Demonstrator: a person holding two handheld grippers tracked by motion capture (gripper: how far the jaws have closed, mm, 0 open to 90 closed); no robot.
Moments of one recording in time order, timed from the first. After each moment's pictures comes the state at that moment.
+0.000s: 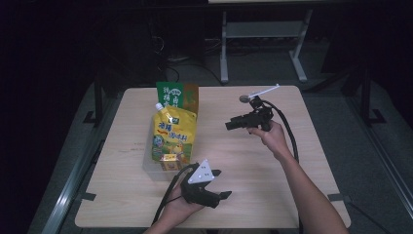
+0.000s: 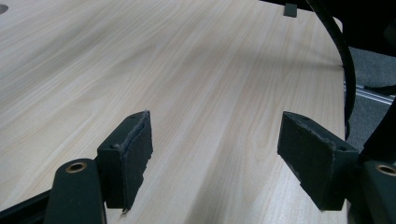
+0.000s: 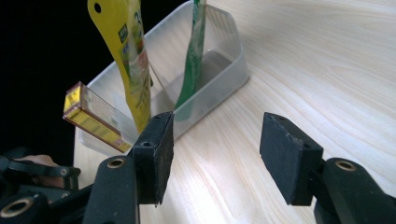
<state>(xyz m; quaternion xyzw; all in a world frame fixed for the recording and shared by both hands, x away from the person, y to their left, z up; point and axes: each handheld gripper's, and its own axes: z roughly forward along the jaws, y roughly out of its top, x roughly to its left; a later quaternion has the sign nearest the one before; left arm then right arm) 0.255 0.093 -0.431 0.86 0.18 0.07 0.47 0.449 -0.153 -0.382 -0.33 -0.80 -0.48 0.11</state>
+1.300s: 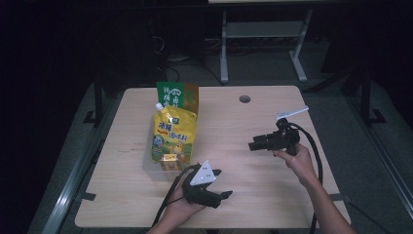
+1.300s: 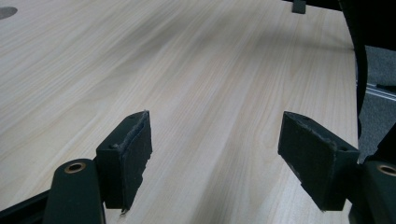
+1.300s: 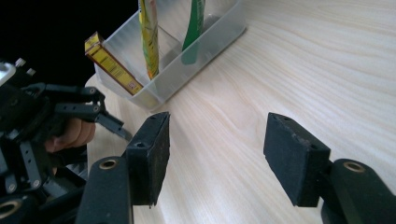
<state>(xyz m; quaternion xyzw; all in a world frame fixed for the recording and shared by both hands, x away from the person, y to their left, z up) 0.254 0.089 -0.435 0.86 0.19 0.09 0.47 0.382 -0.218 -0.404 -0.35 -0.79 -0.49 0.11</state>
